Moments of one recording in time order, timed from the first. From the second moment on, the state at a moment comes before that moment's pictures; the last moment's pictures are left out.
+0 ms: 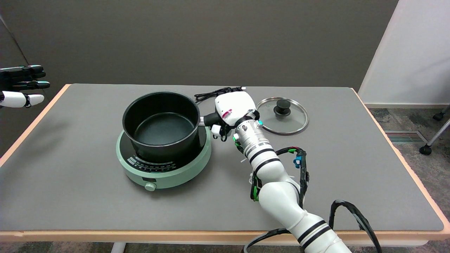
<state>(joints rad) 0.15 -1.68 -1.68 1.41 0.52 0.20 -0.62</state>
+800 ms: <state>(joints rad) 0.14 -1.67 -1.70 1.42 0.54 0.20 -0.62</state>
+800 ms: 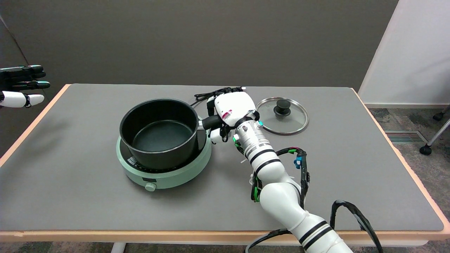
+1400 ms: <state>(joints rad) 0.16 -1.65 -1.71 1.42 0.55 0.22 -0.62</state>
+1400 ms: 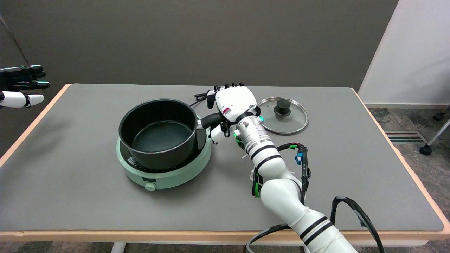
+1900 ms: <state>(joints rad) 0.21 -1.65 -1.71 1.37 0.55 0.23 -0.62</state>
